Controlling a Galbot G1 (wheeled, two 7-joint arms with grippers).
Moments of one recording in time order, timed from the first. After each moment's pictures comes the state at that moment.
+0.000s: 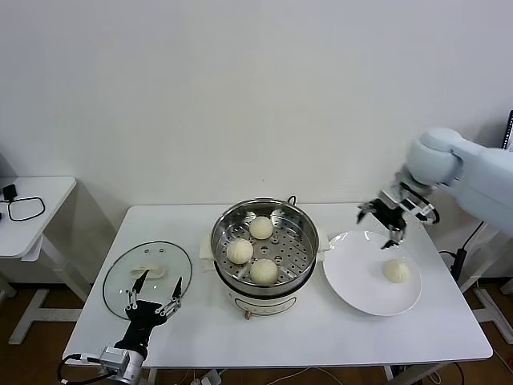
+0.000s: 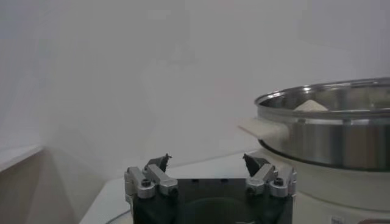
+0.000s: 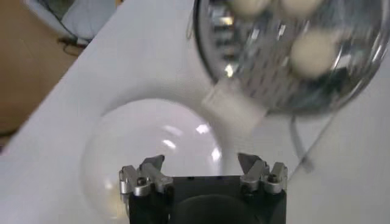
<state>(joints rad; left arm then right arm) 1.60 -1.49 -0.66 -2.01 0.03 -0.04 0.20 0.44 0.56 -1.07 1.42 -0.03 0.03 -1.29</state>
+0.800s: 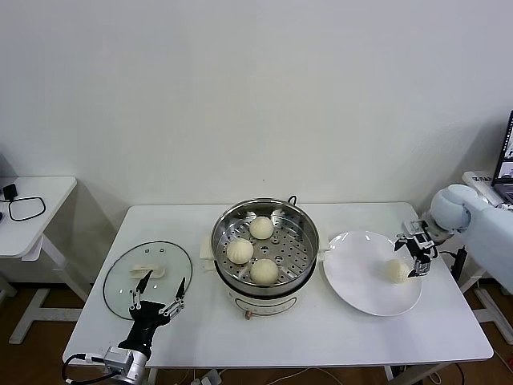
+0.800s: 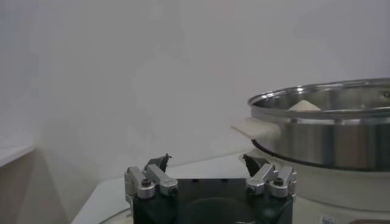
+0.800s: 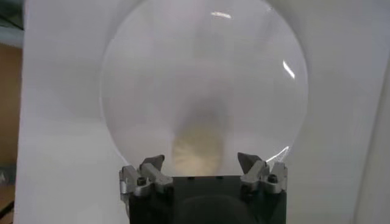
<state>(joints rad) 1.60 -1.50 -0.65 -2.00 0.03 -0.04 0.20 -0.06 0.62 -0.62 1.12 -0.29 -0.03 -1.22</state>
